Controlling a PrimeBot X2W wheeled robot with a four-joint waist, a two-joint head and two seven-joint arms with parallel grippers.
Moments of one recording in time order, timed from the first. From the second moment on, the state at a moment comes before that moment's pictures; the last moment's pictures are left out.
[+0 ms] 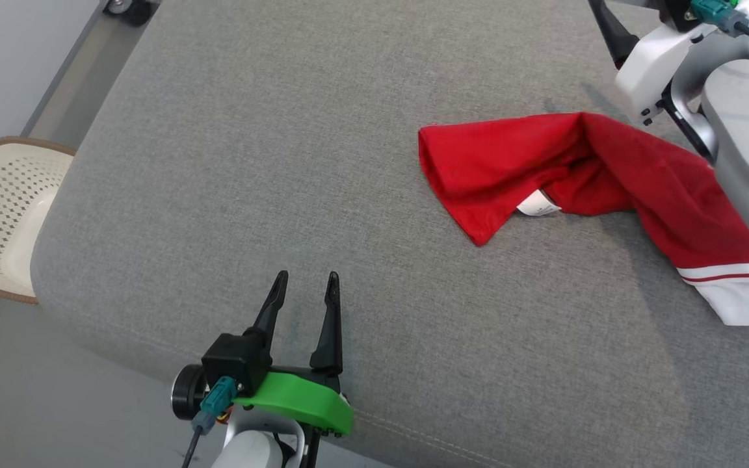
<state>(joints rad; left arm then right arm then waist) -0.17 0.05 -0.48 0.21 -0.43 0.14 -0.26 -1.25 -0.42 0.91 0.97 0.43 0.13 -0.26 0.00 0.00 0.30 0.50</state>
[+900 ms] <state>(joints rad) -0.17 0.05 -0.46 0.21 -0.42 0.13 -0.26 -0.88 -0.46 1.07 0.70 0.52 0.13 -0.26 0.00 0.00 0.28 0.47</state>
